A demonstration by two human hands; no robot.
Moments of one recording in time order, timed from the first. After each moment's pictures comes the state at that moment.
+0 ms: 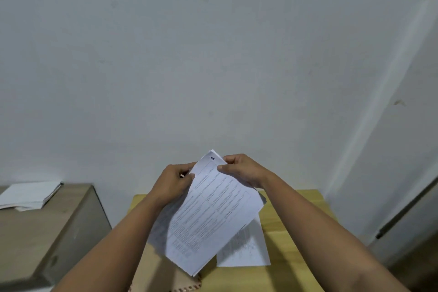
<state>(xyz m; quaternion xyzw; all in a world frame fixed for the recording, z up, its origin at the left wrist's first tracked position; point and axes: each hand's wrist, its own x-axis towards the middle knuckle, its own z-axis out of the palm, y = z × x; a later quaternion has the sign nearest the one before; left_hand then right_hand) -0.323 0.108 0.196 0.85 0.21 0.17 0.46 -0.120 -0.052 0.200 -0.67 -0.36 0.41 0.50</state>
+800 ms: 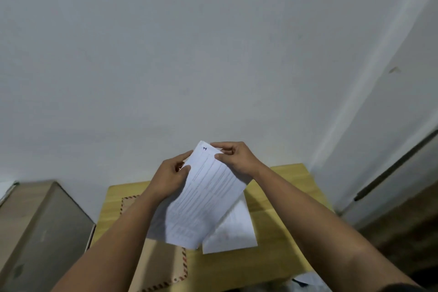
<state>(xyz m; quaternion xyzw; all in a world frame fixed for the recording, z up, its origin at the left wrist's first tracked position) -0.238 0.109 0.143 0.83 0.19 0.13 0.50 -0.057 -0.056 0.145 -0.73 -0.31 0.29 0.54</state>
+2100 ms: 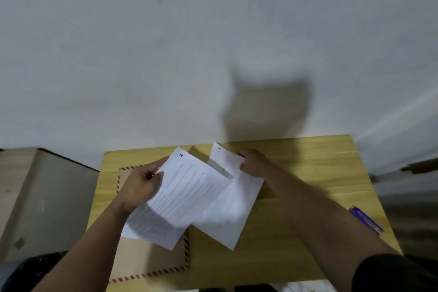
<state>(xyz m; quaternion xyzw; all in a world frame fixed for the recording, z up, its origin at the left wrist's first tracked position) -0.209 0.205 0.006 0.77 0.36 -0.01 0.52 0.079 -0.004 -0.096 -0.85 -0.35 0.37 0.15</state>
